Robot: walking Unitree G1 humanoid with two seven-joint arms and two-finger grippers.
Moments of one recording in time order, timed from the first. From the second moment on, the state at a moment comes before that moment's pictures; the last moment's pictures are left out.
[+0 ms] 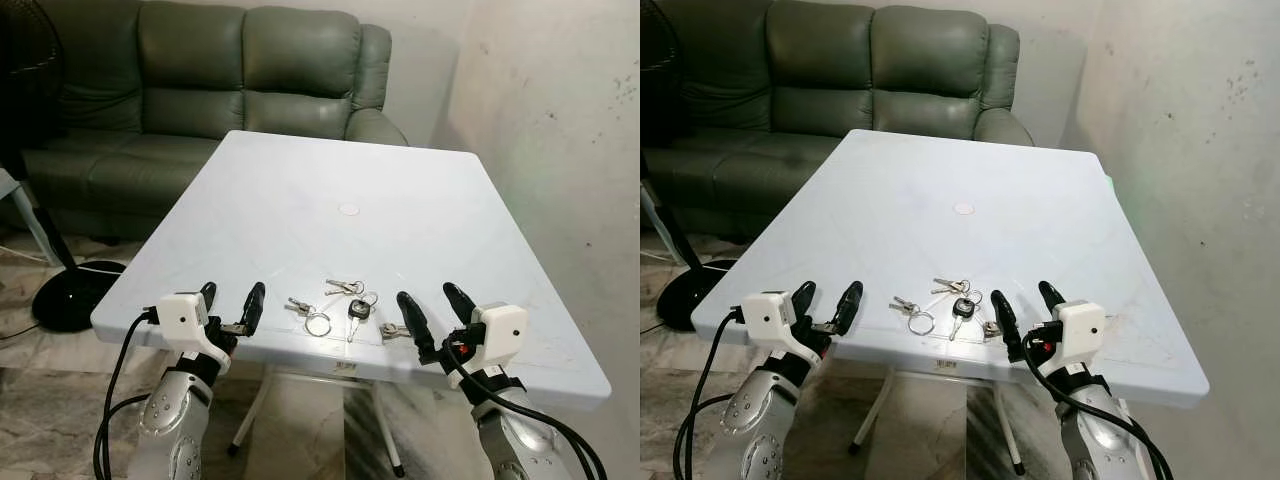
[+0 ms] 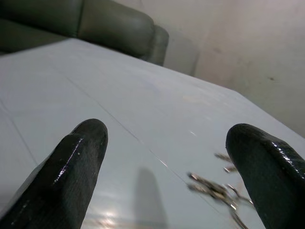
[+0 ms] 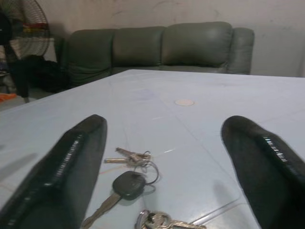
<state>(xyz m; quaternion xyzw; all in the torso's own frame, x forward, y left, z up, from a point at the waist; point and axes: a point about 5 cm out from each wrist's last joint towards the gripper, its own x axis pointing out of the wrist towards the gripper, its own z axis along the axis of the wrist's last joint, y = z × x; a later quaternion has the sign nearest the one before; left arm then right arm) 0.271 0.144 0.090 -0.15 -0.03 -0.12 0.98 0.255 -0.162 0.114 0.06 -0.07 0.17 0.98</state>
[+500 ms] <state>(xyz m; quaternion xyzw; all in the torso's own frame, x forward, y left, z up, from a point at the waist) 0.243 0.128 0.059 -0.10 0.03 -0.18 0.98 0.256 -0.169 0.100 0.03 0.00 0.16 0.99</state>
